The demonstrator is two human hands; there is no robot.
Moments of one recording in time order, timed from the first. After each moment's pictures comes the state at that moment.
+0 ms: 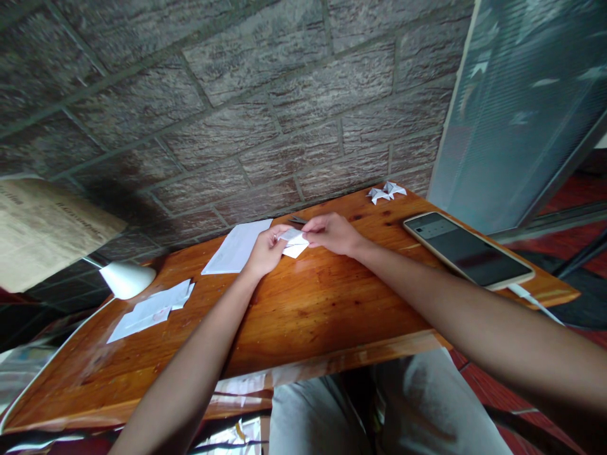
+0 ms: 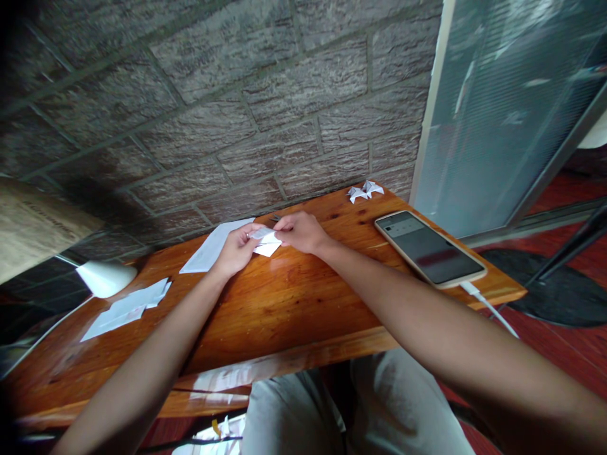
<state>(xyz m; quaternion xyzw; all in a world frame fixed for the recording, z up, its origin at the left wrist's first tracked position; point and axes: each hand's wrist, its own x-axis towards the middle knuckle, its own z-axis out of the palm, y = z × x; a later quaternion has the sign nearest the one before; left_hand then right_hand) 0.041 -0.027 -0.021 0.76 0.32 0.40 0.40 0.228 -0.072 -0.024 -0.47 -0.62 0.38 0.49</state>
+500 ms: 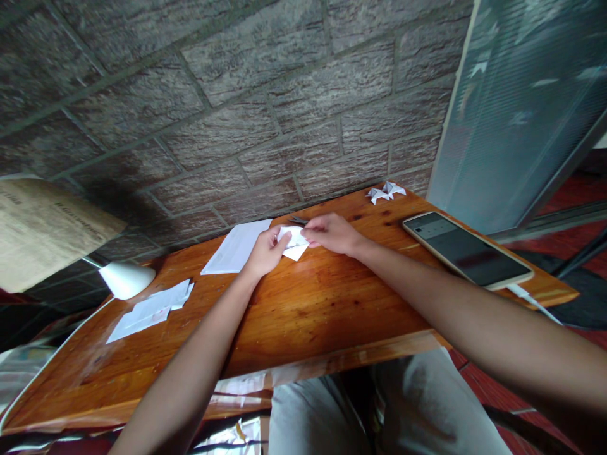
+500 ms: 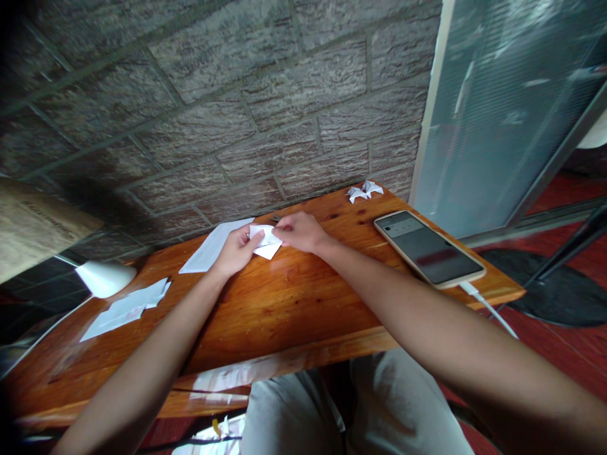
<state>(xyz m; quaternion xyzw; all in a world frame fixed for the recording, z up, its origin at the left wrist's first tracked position) 0.039 -0.022 -0.027 0.77 0.32 0.39 0.39 0.230 -0.073 -0.019 -0.50 -0.65 0.32 0.47</state>
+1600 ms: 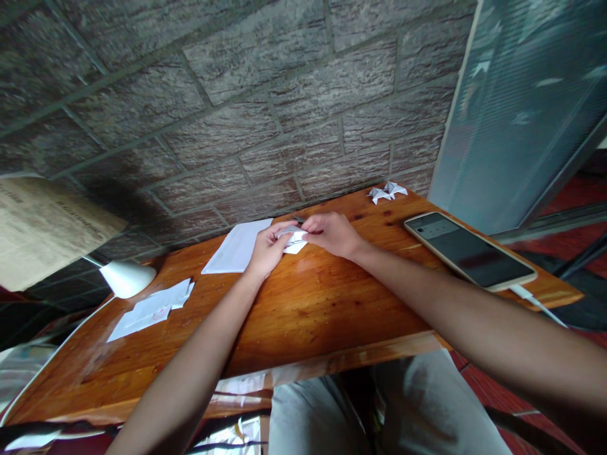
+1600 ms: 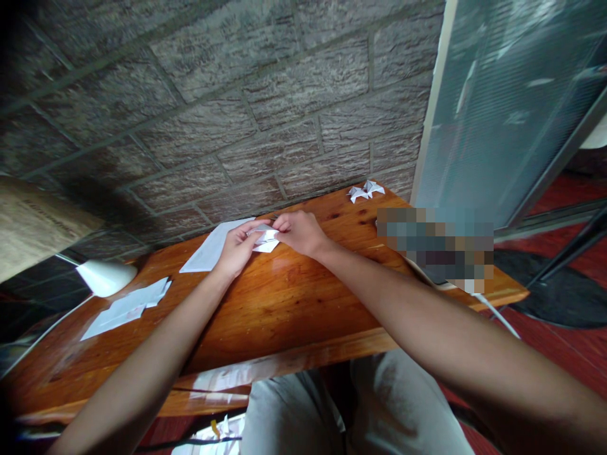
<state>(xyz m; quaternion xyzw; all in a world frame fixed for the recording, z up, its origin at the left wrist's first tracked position) 0.051 -0.030 -0.025 0.71 0.33 0.46 0.42 0.226 -0.076 -0.020 -0.46 -0.67 0.26 0.52</state>
